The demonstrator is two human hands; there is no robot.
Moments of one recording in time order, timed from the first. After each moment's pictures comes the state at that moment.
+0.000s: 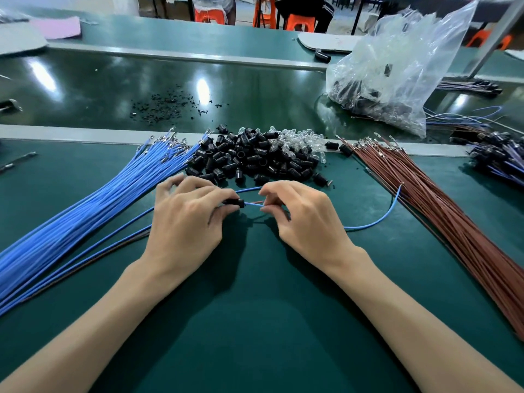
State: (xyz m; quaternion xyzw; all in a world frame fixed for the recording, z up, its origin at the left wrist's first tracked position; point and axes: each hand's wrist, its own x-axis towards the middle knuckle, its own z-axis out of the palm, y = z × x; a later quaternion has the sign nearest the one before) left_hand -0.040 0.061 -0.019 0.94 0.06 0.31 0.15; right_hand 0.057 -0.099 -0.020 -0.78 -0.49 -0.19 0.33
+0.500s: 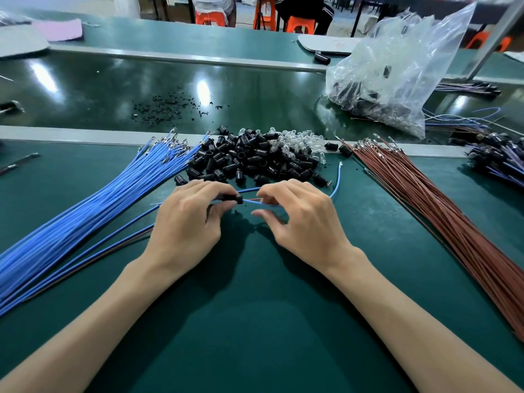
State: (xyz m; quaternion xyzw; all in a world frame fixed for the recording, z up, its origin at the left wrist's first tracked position) left_hand -0.035 0.066 -0.022 0.92 0.04 0.29 0.24; right_hand 0.055 -0.099 -0.021 -0.78 -0.49 -0.25 0.30
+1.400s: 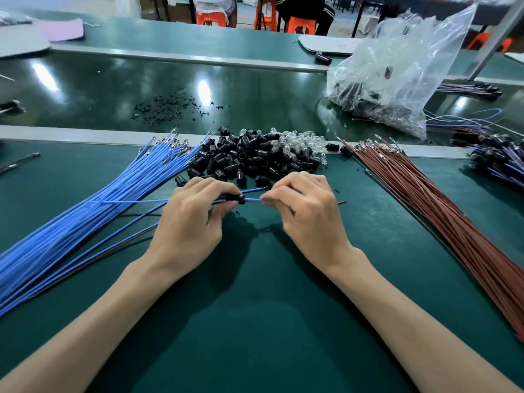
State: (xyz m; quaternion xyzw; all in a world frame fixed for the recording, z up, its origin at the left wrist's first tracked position) left_hand -0.033 0.065 -0.022 0.92 0.00 0.30 0.26; right_hand 0.060 -0.096 -0.025 -0.77 -0.46 -0.31 0.32
